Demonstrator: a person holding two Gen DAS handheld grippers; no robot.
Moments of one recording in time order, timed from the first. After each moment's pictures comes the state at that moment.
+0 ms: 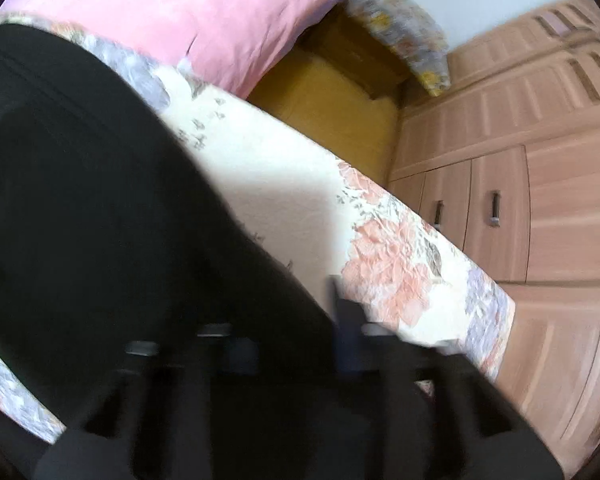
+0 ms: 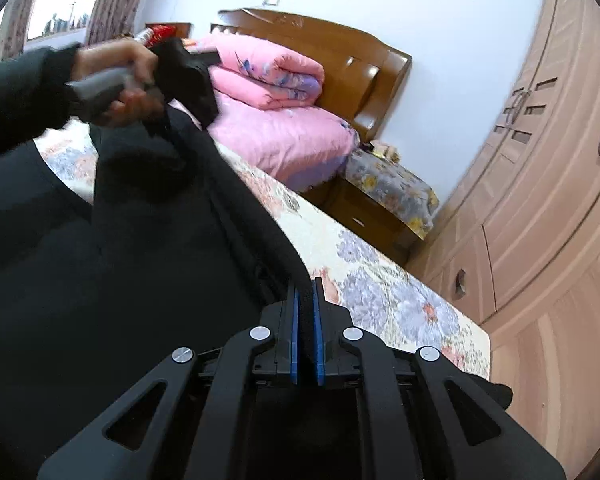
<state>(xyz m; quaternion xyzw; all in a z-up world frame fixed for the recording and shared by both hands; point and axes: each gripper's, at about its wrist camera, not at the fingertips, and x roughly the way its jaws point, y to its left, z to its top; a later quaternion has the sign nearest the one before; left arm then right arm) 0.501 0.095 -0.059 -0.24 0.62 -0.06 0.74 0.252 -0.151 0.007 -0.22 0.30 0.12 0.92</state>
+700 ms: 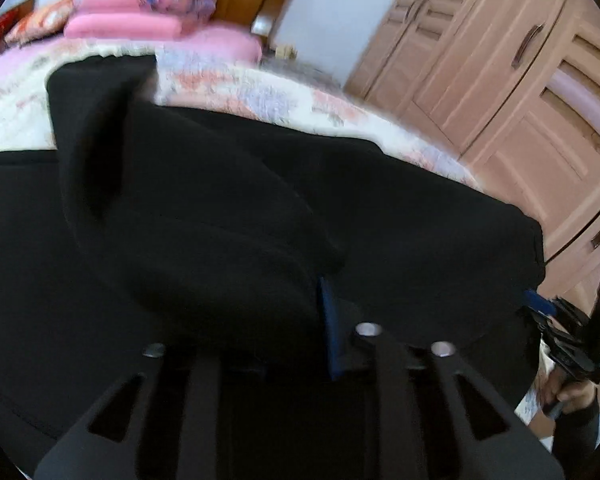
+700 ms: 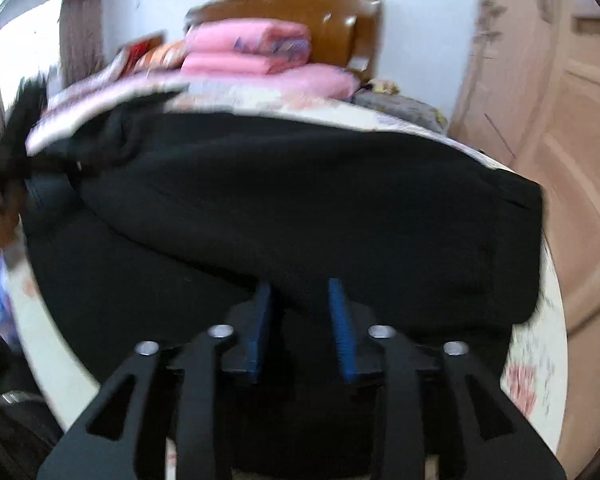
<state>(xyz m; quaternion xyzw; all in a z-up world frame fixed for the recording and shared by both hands) 0.162 0.144 -0.087 -0.13 0.42 -0.17 0.88 0.066 -0.174 -0.043 -0.01 0.35 0.12 0.93</state>
